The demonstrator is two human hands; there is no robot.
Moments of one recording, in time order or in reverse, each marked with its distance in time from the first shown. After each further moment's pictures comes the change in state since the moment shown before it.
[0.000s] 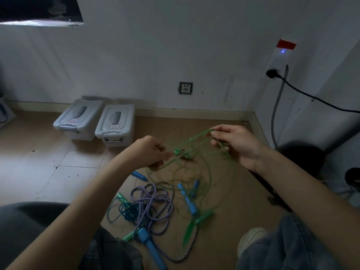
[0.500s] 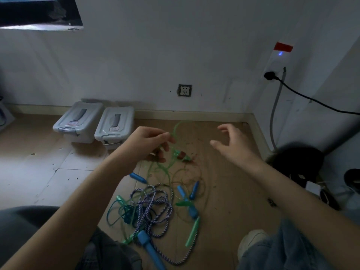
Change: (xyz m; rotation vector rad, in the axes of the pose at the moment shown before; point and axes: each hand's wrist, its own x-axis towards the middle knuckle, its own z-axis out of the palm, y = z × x) left_hand -0.013 0.016 -0.011 -0.544 0.112 0.078; right_hand -0.001 0.012 0.002 -0.804 0.269 -0.306
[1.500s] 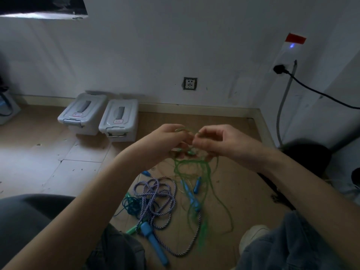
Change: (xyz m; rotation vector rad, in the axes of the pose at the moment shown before) left_hand -0.002 0.007 0.025 -0.085 -0.239 -0.023; right_hand -0.006 -0.022 -0.001 0.531 -0.588 -0.159
